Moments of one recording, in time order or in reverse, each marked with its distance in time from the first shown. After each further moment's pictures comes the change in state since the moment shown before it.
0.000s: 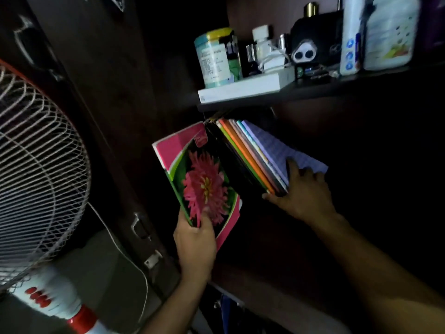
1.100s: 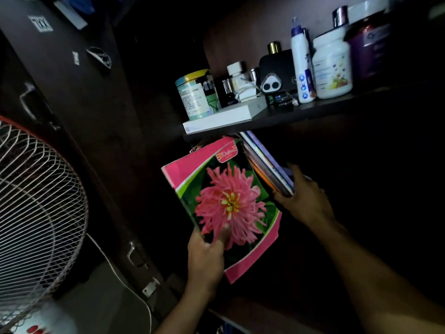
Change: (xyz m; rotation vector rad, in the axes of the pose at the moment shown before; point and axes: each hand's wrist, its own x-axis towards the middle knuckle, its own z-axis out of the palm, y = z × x) left_hand -0.007 0.024 0.020 -0.111 -0.227 0.010; right_hand 0.002 0.022 -0.038 0.545 0.051 0.090
